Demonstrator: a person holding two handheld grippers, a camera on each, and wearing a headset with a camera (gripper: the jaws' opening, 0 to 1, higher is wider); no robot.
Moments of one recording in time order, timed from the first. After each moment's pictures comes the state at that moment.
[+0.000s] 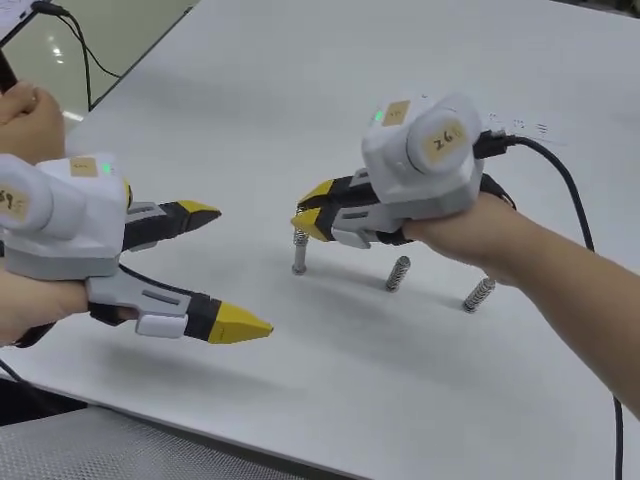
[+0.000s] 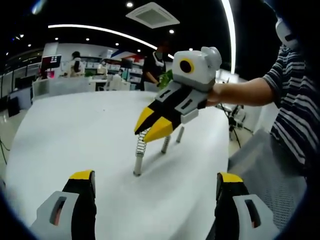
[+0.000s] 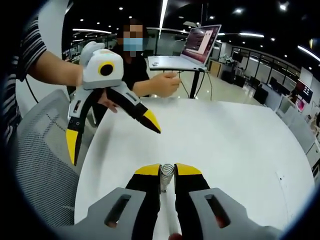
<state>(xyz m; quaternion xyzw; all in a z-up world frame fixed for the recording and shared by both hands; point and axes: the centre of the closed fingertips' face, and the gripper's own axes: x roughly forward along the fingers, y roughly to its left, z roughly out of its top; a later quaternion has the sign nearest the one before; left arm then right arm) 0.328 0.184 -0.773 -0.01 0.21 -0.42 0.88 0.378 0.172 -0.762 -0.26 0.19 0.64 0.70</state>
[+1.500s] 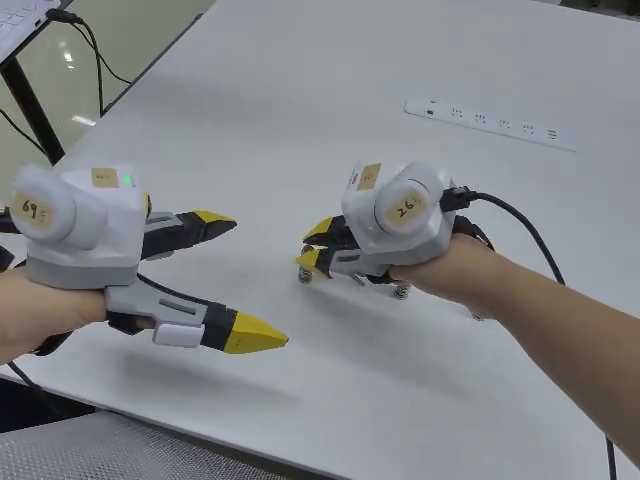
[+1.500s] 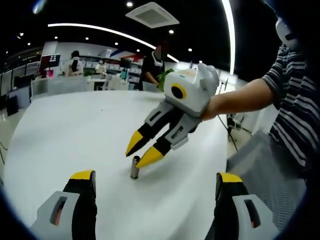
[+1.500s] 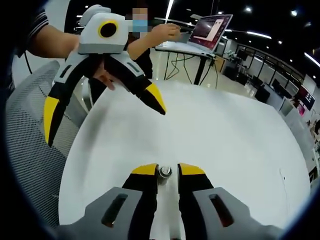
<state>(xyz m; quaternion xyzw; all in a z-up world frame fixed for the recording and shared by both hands) 0.329 0.175 -0.772 -0.01 0.21 -0.42 0.88 0.381 0.174 -0.810 -0.30 0.20 0.63 0.69</state>
